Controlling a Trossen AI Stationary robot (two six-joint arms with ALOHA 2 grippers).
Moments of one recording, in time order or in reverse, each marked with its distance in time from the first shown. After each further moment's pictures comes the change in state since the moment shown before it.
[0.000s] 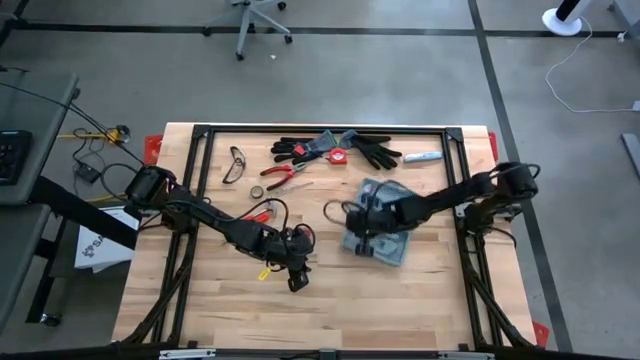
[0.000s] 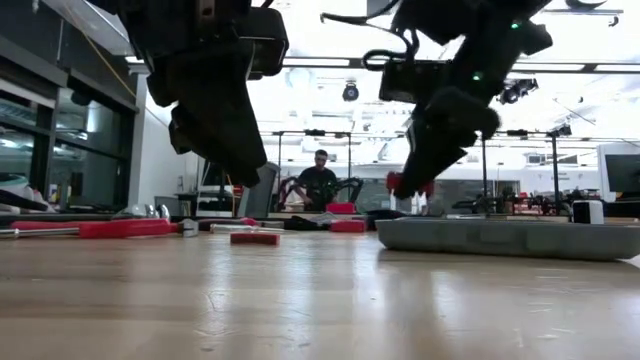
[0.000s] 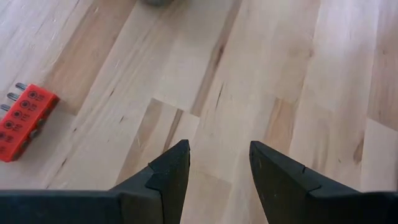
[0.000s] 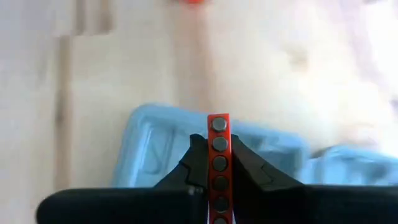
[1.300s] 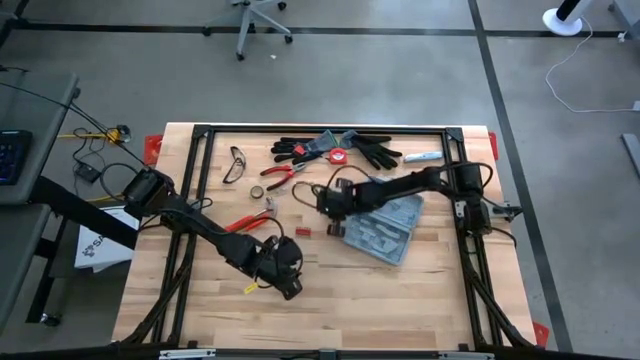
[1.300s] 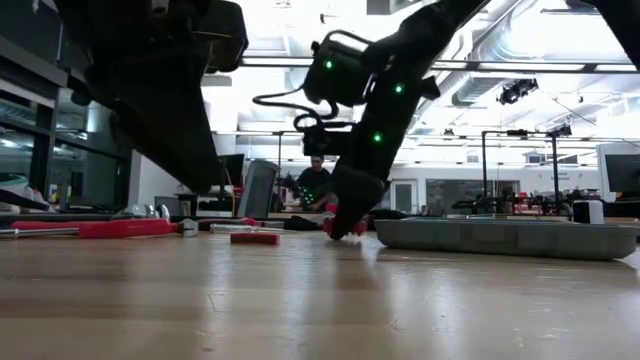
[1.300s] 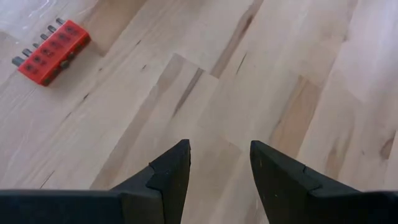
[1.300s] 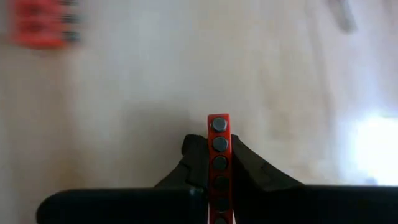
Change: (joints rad) left arm -0.132 0.000 0.000 -0.116 -0.182 -0.240; right arm -0.187 0.380 0.356 -0.082 0.004 -0.153
